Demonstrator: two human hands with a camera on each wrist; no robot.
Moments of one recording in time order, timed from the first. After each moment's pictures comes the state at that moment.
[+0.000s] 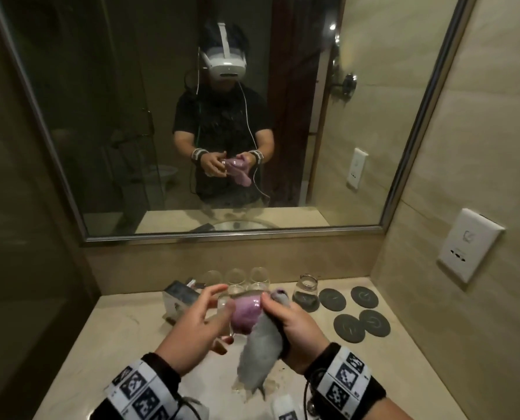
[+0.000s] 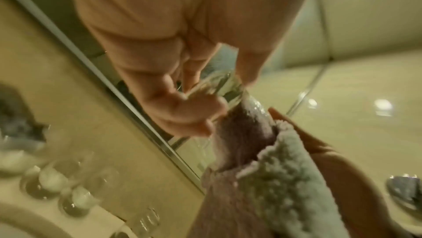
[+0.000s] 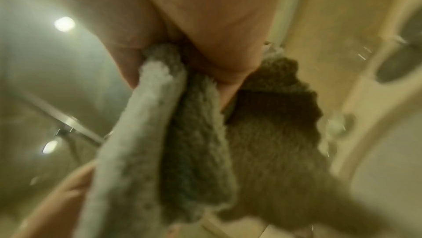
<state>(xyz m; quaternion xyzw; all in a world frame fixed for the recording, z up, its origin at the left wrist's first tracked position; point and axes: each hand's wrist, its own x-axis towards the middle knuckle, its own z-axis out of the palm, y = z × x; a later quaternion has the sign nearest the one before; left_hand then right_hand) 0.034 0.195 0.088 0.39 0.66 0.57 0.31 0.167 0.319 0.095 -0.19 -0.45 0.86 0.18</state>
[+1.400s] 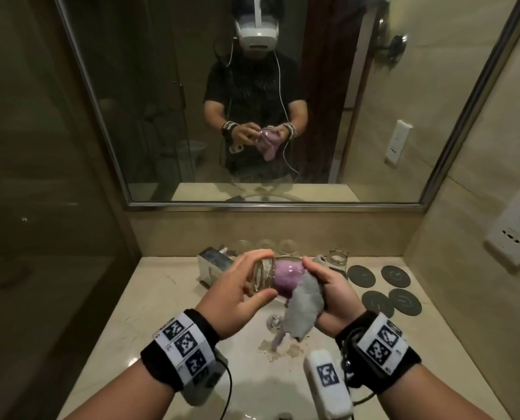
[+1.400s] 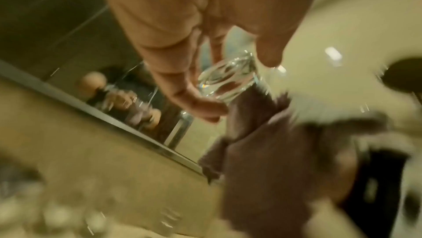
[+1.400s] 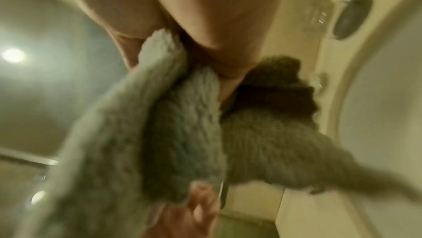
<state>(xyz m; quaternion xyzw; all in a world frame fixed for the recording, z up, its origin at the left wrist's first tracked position) 0.031 0.180 0.077 0.56 0.69 0.45 0.10 0.170 0.313 0.106 -0.19 -0.35 0.91 0.15</state>
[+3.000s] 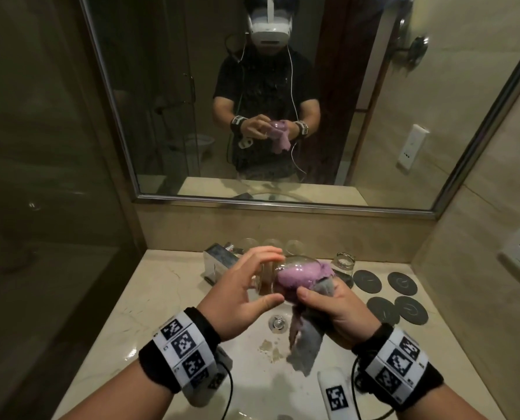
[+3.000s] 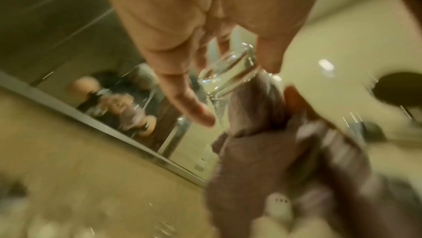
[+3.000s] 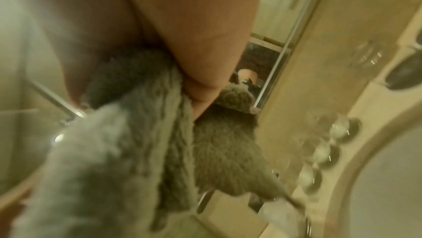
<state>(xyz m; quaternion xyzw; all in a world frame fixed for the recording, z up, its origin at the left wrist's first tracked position) 0.030 0.172 0.088 0.59 0.62 0.50 0.09 0.178 0.311 0.100 -0.03 -0.57 0.81 0.15</state>
